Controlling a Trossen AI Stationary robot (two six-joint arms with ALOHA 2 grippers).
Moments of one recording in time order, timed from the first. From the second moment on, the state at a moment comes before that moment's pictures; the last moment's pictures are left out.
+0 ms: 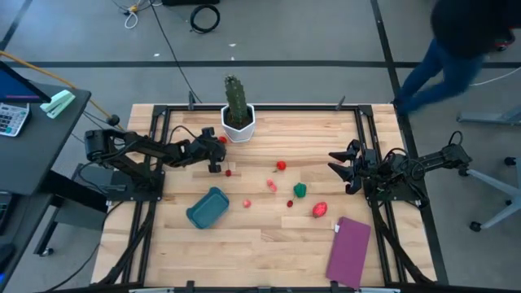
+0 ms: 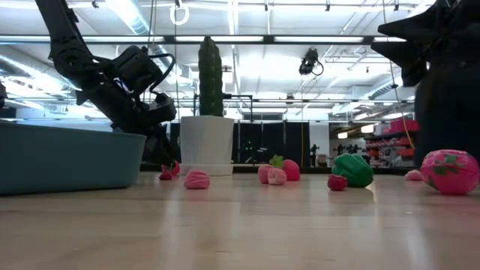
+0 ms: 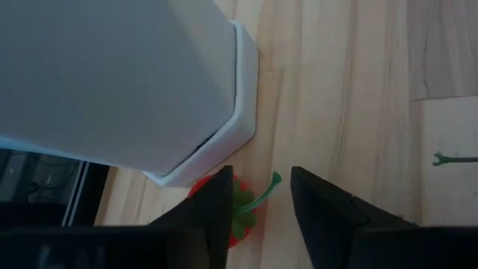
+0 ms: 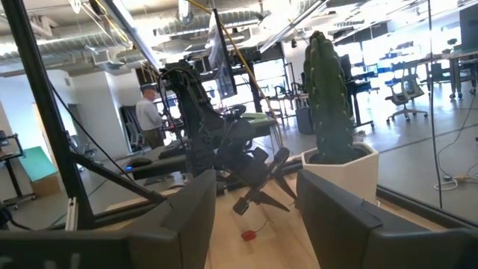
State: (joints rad) left arm 0.36 1.51 0.38 0.46 -0.32 0.54; right arm 0.25 0.16 0.03 0.37 0.47 0.13
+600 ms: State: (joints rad) left arm 0.39 1.51 0.38 0.46 -0.32 0.51; right arm 0.25 0.16 0.03 0.37 0.47 0.13
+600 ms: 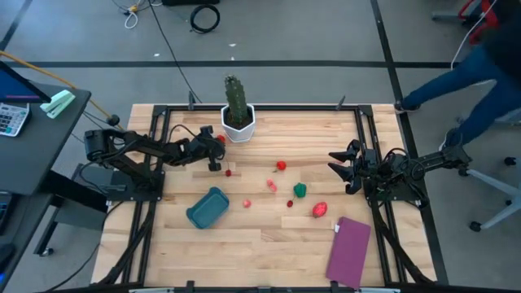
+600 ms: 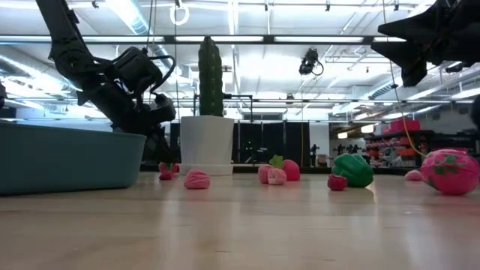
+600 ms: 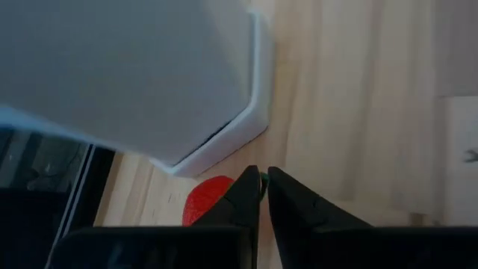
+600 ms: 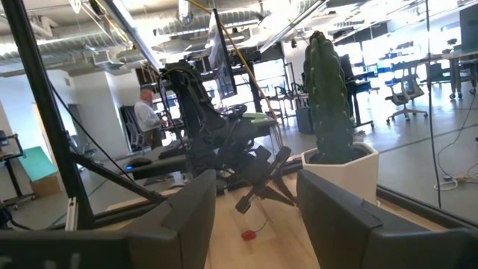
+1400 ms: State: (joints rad) left arm 0.17 1.30 0.38 0.51 -0.70 0.45; right arm 0.25 0.16 0.03 0.37 0.47 0.16
